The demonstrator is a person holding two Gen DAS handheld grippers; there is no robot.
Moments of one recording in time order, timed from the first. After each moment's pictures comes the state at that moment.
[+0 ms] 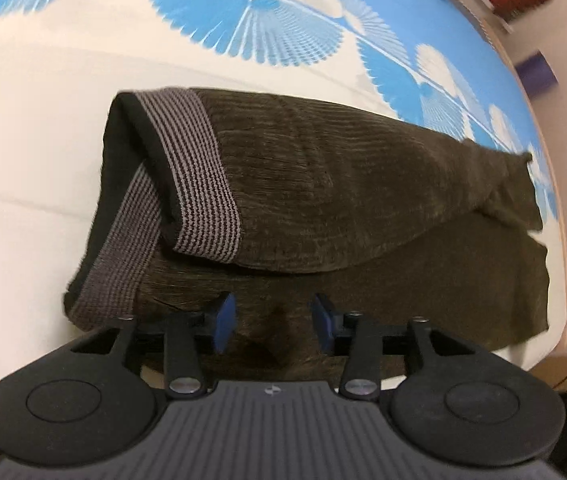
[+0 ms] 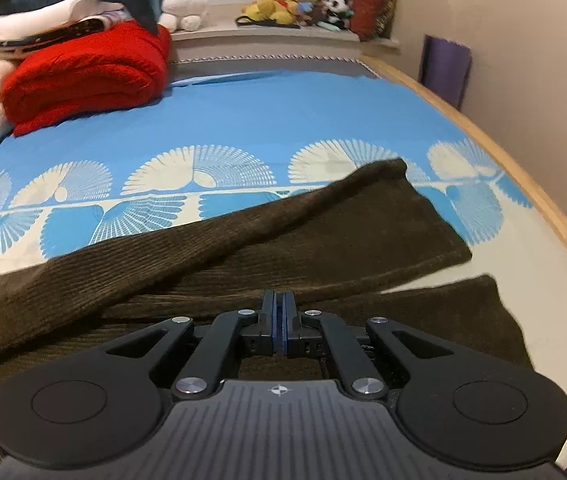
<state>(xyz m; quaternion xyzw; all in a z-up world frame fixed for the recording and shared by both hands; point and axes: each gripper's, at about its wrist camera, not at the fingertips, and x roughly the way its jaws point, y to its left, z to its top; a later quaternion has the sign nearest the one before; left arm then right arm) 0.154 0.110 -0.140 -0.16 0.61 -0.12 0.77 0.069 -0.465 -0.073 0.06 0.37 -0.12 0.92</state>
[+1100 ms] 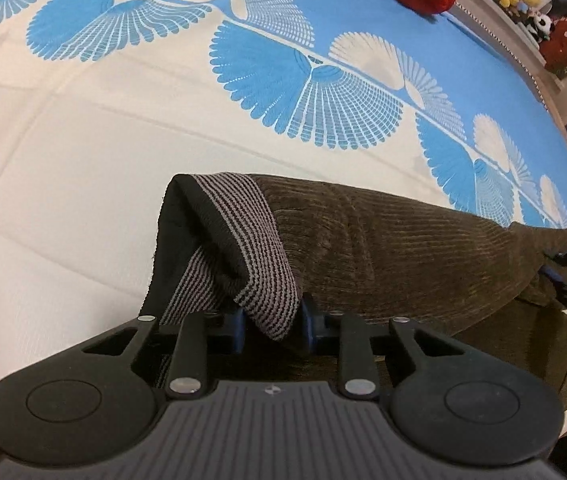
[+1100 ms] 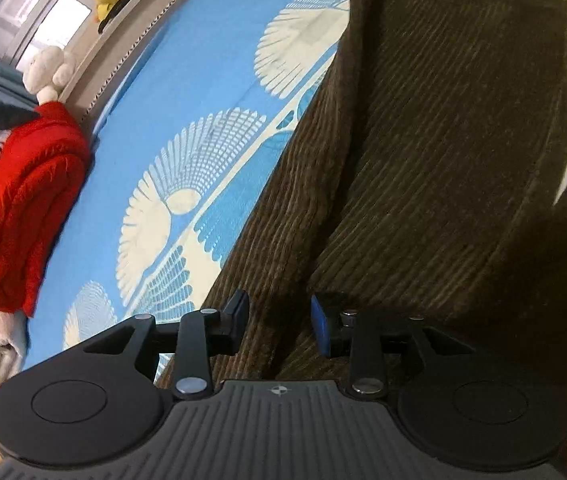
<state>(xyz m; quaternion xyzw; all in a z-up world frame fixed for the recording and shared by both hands) 0.190 0.124 -0.117 -0.16 0.57 -0.02 0.81 0.231 -0.510 -0.199 0.42 0.40 -0.15 0.80</state>
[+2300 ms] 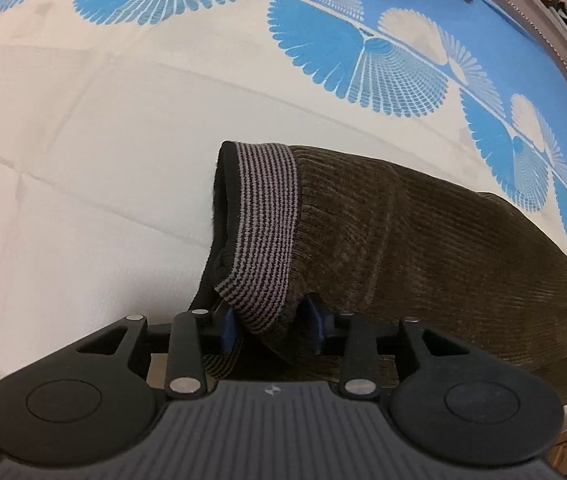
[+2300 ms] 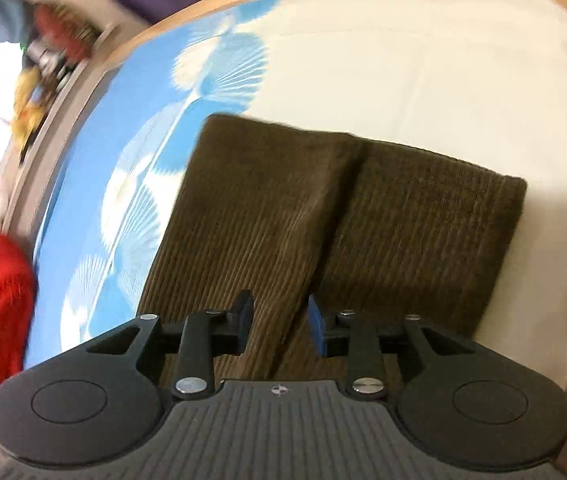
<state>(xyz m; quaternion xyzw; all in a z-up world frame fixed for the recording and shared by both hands) 0.164 0.152 -0.123 -0.14 0.62 0.02 0.78 -0.005 -0.683 -0.175 0.50 0.31 -0.30 0.75</state>
